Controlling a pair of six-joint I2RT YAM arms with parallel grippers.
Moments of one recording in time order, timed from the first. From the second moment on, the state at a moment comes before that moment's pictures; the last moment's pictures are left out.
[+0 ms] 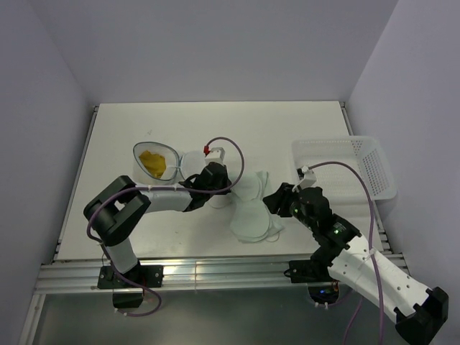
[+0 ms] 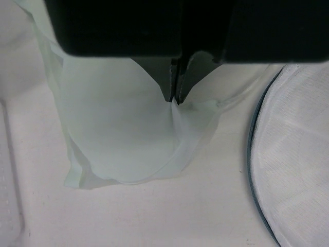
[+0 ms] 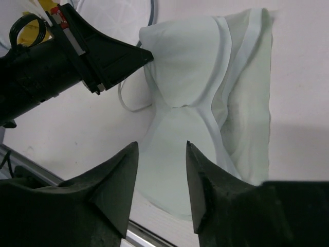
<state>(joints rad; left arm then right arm) -0.85 1.75 0.86 0.28 -0.26 -0.69 0.65 0.55 0.39 -0.30 0.10 0.70</state>
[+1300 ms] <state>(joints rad) -0.85 1.11 0.64 0.55 0.19 -0.51 0.25 1.01 0.55 0.55 -0.88 0.73</state>
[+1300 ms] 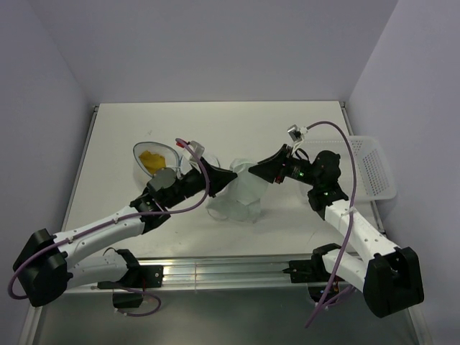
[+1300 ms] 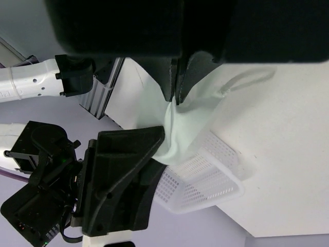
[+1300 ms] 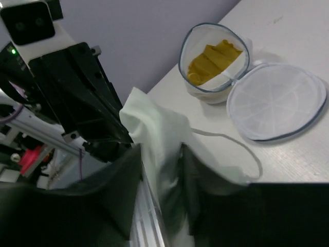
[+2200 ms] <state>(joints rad) -0.86 0.85 0.63 0.25 0.13 -0.33 0.26 1.09 0.96 0.31 -1.15 0.62</state>
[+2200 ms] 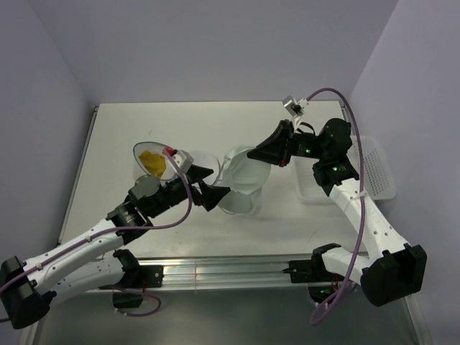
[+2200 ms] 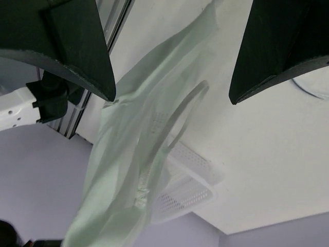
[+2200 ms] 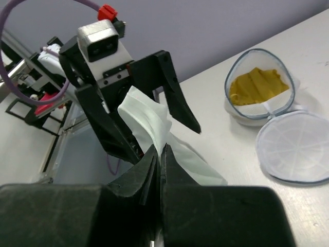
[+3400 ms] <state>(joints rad) -0.76 1.13 0.75 0.20 0.15 -0.52 0.37 1.04 1.01 0.09 -1.04 0.27</state>
